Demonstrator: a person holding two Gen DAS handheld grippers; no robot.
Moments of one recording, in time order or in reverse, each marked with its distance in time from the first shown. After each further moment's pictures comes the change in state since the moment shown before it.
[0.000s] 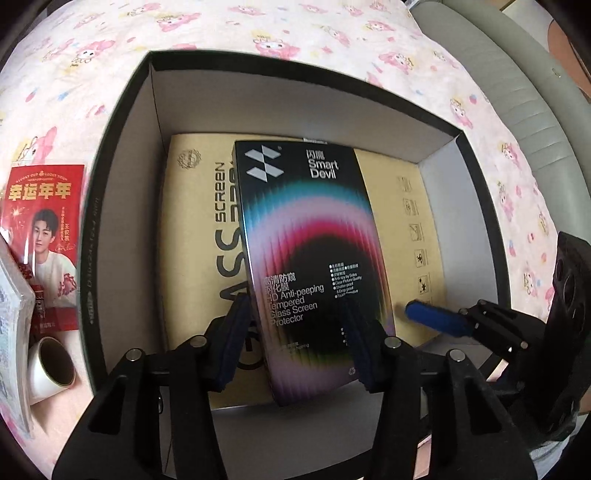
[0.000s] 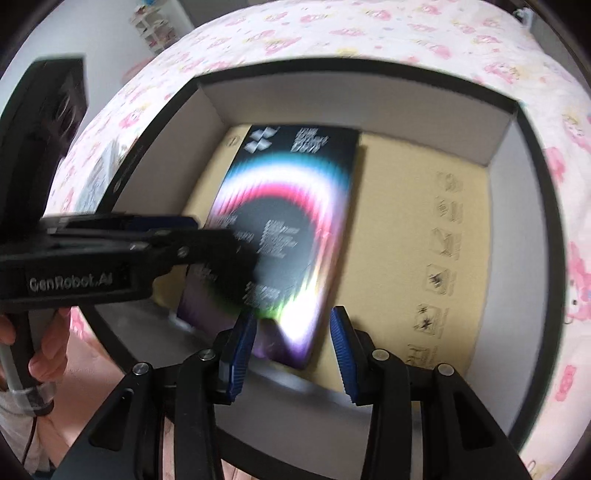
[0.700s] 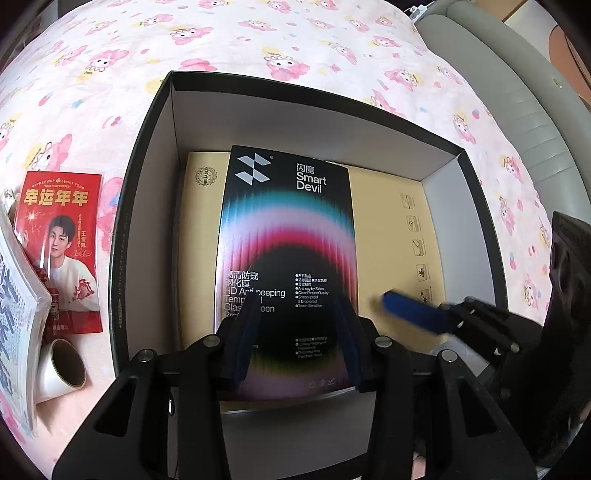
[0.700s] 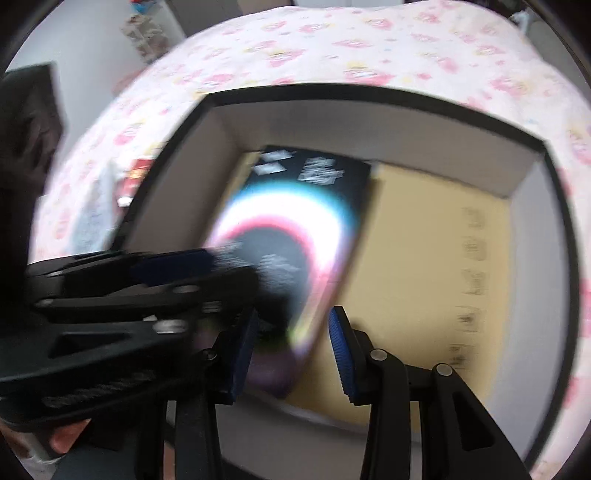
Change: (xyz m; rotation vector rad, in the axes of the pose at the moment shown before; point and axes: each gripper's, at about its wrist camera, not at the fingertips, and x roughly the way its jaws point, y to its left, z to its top) left arm 0.006 0.018 0.027 -0.025 -0.050 0.013; right arm 0.011 0.008 0.034 0.053 -0.019 -0.051
